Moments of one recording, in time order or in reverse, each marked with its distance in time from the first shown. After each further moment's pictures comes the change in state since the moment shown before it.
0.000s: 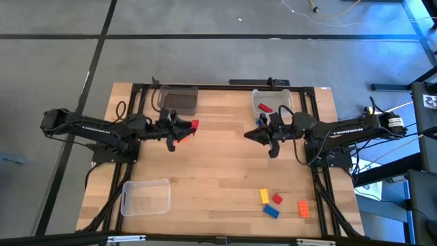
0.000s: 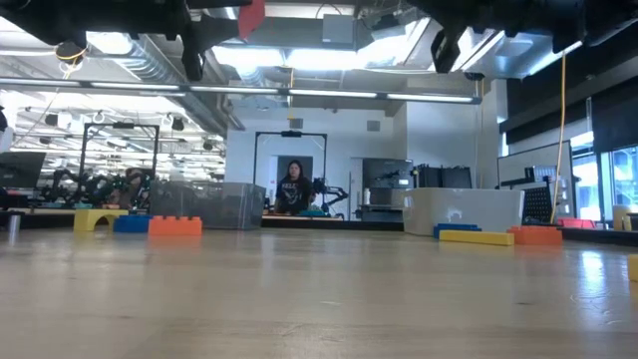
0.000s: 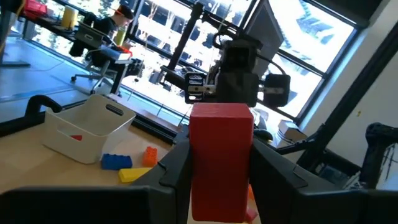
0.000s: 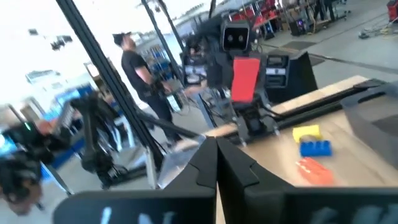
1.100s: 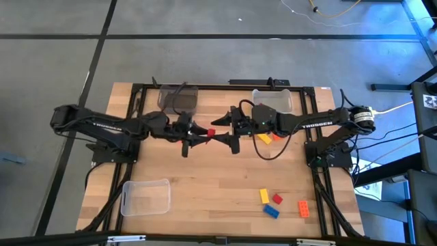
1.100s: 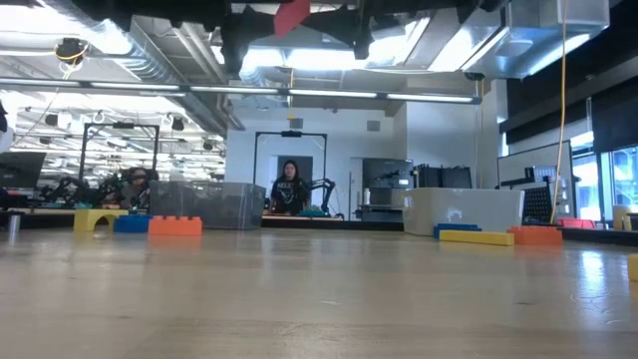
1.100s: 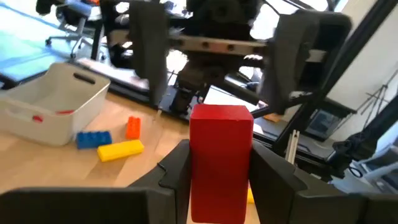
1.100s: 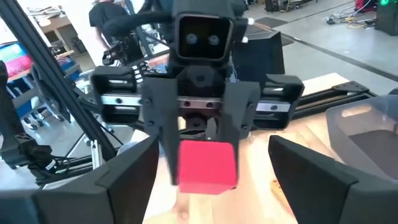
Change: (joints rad) left arm -0.004 0.251 0.260 -0.194 0.148 0.066; right arm -0.009 0.473 0.530 -0.249 0.059 -0.156
